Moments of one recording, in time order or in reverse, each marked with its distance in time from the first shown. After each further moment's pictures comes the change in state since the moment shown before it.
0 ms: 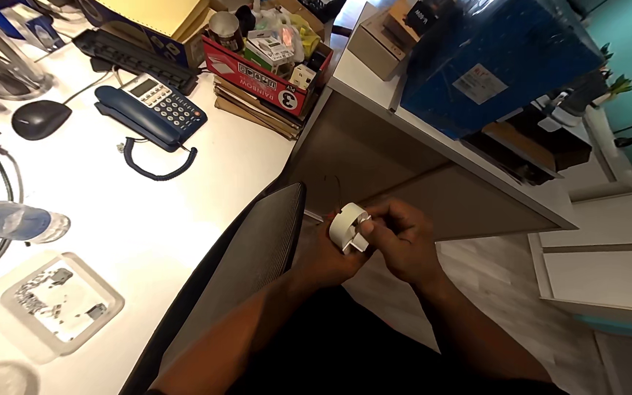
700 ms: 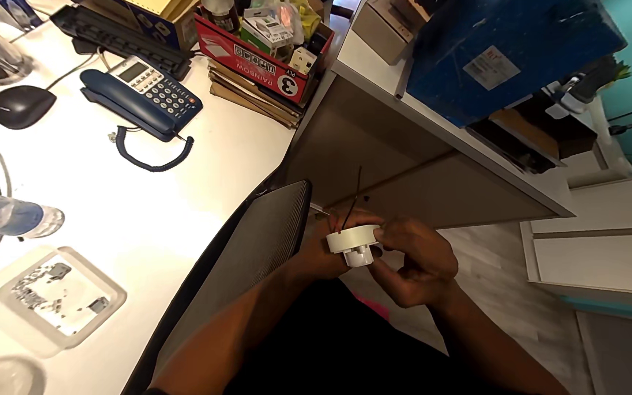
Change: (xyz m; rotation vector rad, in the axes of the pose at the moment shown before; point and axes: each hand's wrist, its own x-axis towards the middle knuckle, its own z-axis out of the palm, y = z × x) left_hand 0.003 -0.015 -0.023 -0.304 -0.361 0.087; right_hand -0.031 0.012 -0.002 -0.195 -0.019 -0.518
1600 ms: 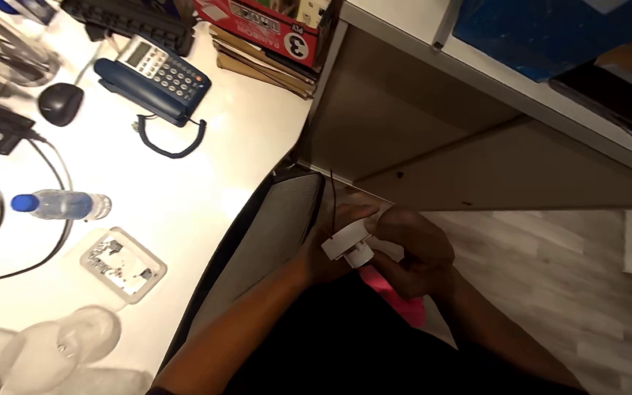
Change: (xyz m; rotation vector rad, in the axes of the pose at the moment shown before) left_hand -0.019 0.002 -0.005 0.473 0.116 -0.193; right_hand -0.020 0.040 0.015 0.305 -0.012 0.110
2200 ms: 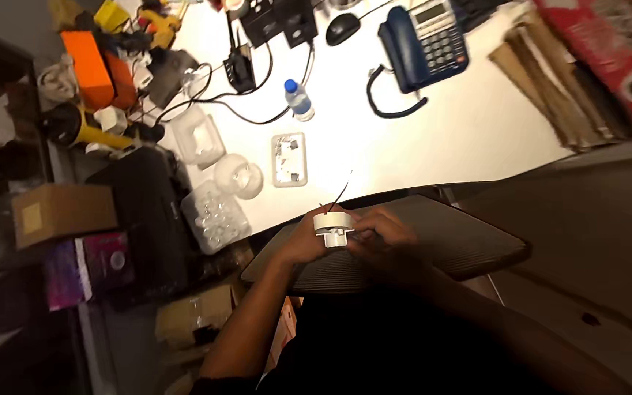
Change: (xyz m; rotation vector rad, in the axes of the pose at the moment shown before) left_hand -0.175 0.073 -0.104 0.263 0.766 -0.537; right_hand 0.061 -0.009 0.207 0.473 -0.572 0.049
